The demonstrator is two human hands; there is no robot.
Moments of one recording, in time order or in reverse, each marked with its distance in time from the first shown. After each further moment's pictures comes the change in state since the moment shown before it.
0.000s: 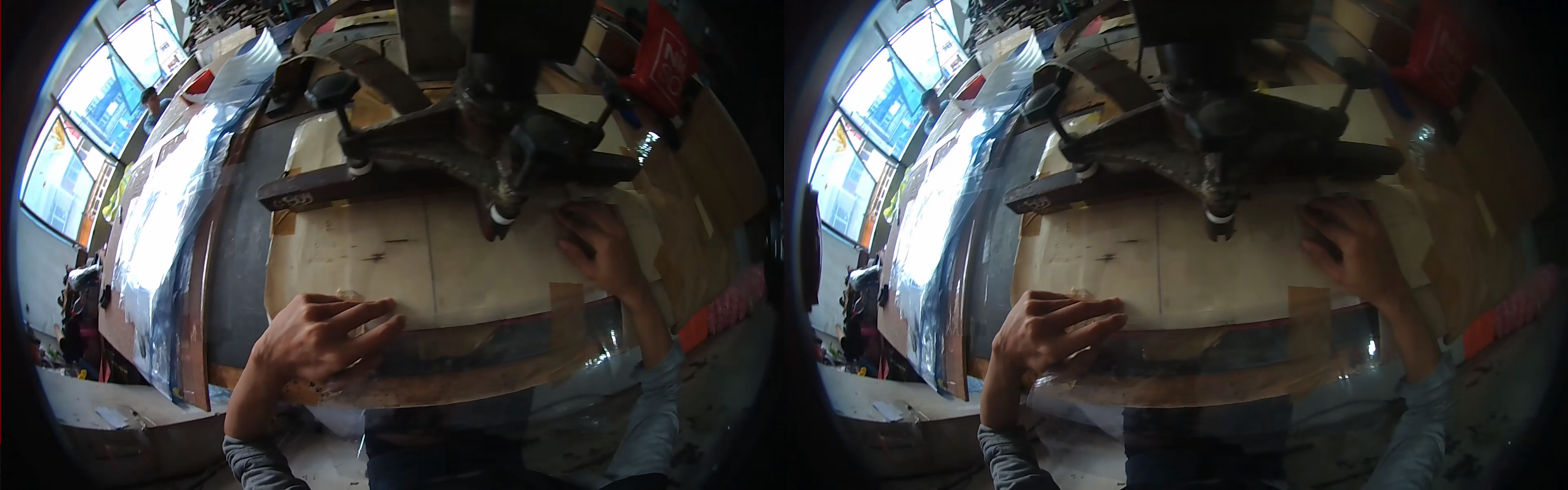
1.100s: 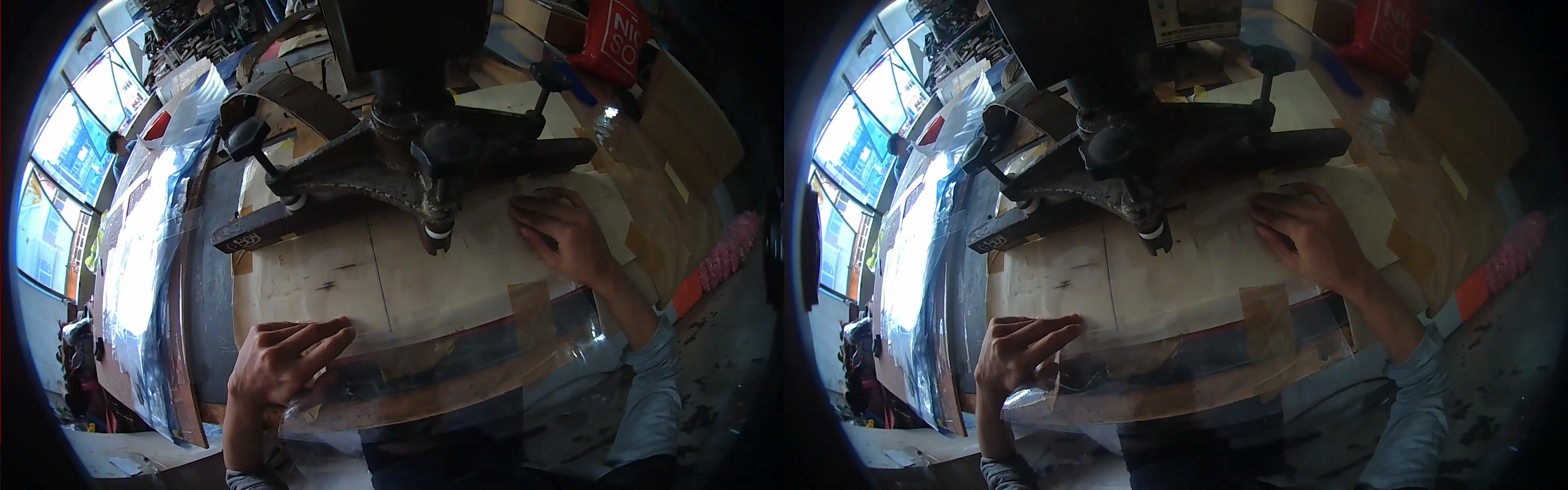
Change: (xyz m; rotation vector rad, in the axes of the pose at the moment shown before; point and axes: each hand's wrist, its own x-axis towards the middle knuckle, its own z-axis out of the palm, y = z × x) left_hand 0.010 0.001 -0.002 -0.029 -0.012 -0.140; right_hand 0.000 0.004 0.001 -0.015 0.041 0.006
